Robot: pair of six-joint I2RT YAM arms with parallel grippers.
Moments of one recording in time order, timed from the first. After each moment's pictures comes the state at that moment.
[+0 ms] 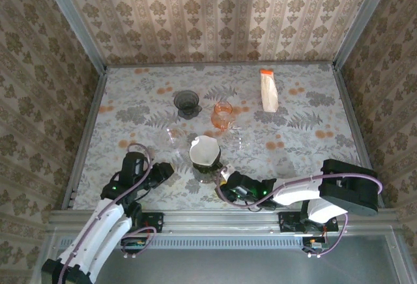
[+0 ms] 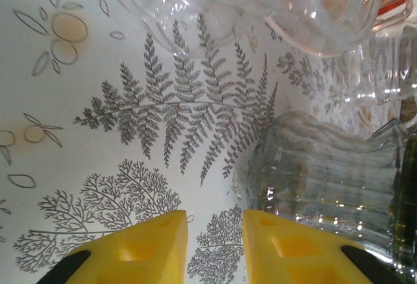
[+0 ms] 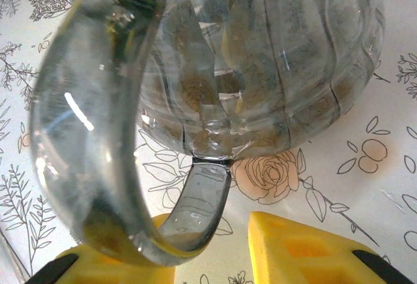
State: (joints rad) left arm -0.37 0.51 0.19 -0.45 0.43 -0.89; right arm 1.19 1.44 0.38 0.31 0.19 0.49
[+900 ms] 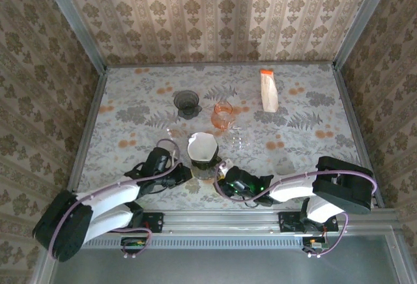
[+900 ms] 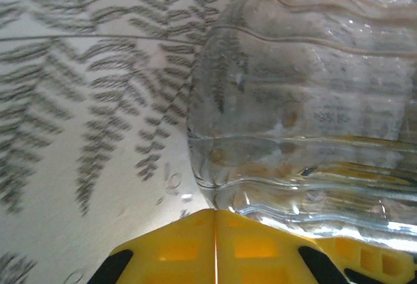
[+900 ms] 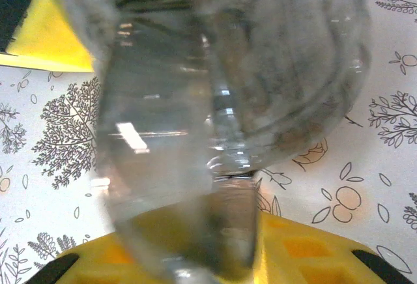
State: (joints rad) left arm -0.67 1.10 0.22 0.08 0.45 -0.96; right arm 1.13 1.49 0.41 0.35 0.19 0.47
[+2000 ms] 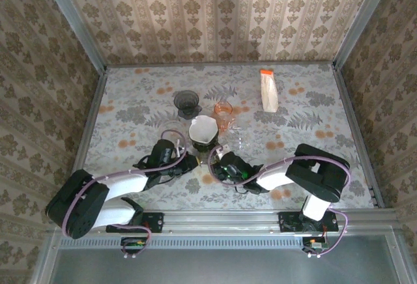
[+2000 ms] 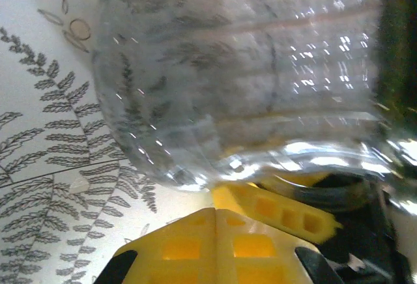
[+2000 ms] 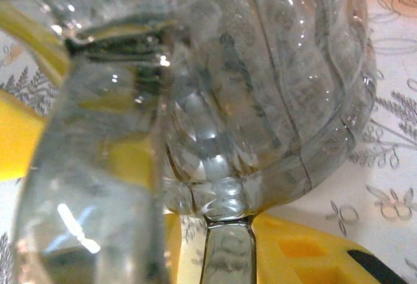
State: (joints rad) left arm -0.65 1.20 0.27 0.29 0.41 -0.99; right arm 0.98 1.74 0.56 0.53 0.19 0.47
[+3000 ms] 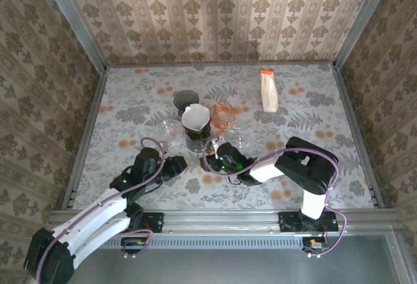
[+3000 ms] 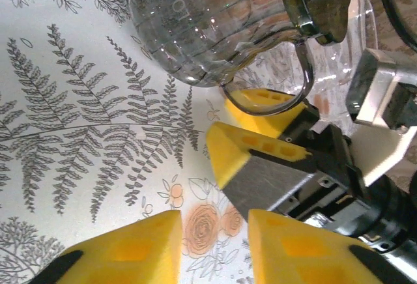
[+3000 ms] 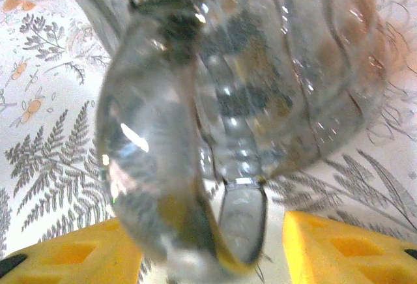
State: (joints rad) left arm -0.65 0.68 0.24 -0.17 0.26 -1.01; right arm 0.93 1.80 0.62 0.59 0.11 0.46
